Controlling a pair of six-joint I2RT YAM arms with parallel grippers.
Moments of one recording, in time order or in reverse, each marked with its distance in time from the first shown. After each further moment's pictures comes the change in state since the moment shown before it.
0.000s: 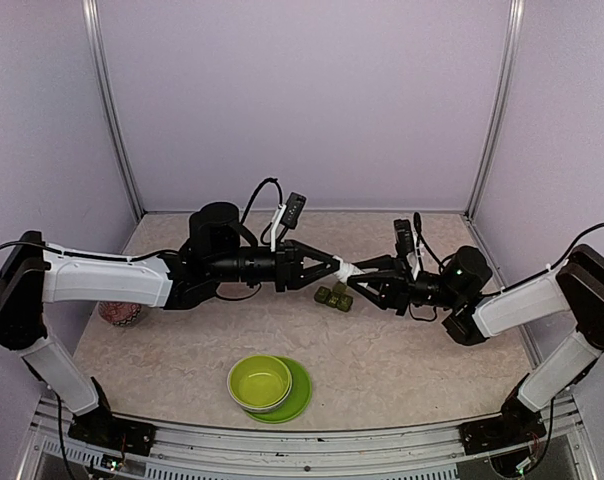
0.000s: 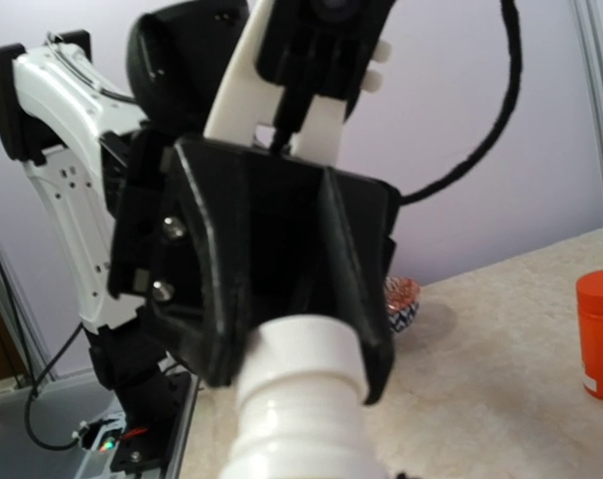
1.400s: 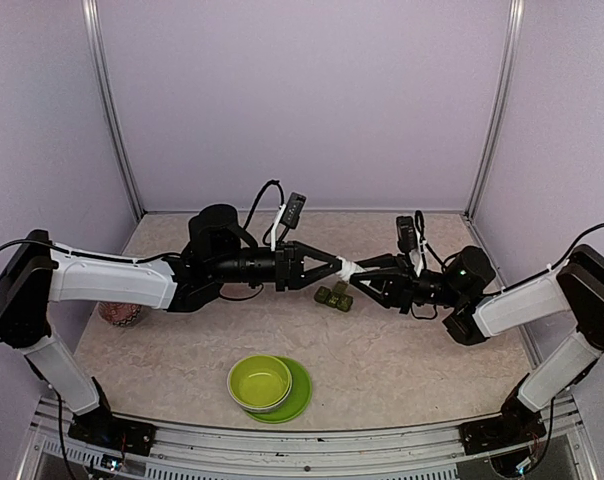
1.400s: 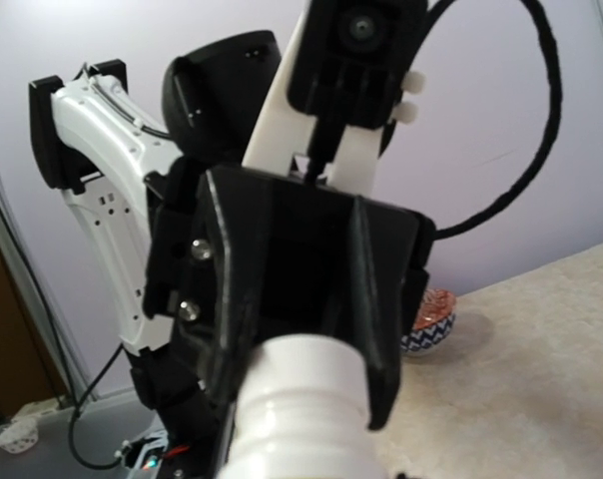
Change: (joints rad) left arm 0.007 0.029 -0.011 0.116 0.059 -0.089; right arm -0.003 -0.004 0.000 0.059 -0.026 0.106
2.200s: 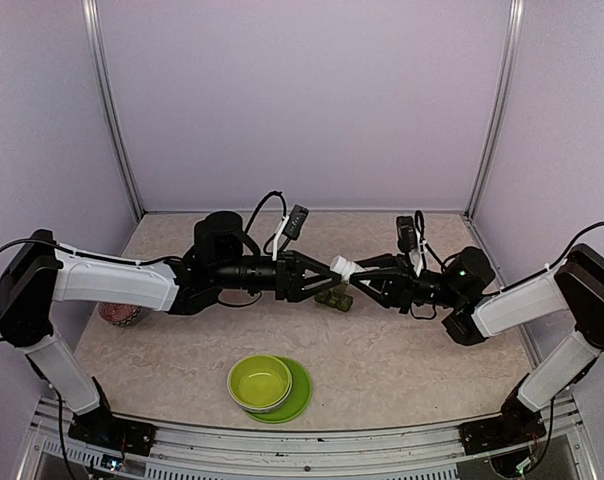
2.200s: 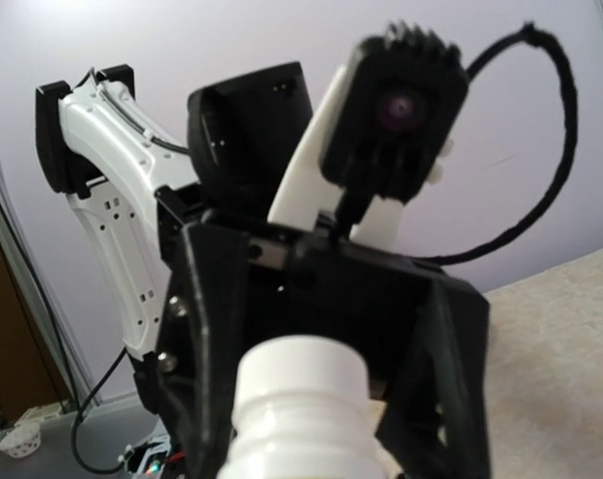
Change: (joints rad) left arm 0.005 0.012 -0.020 -0.054 0.013 0.031; right arm 0.000 0.015 0.000 0.024 -0.003 0.014
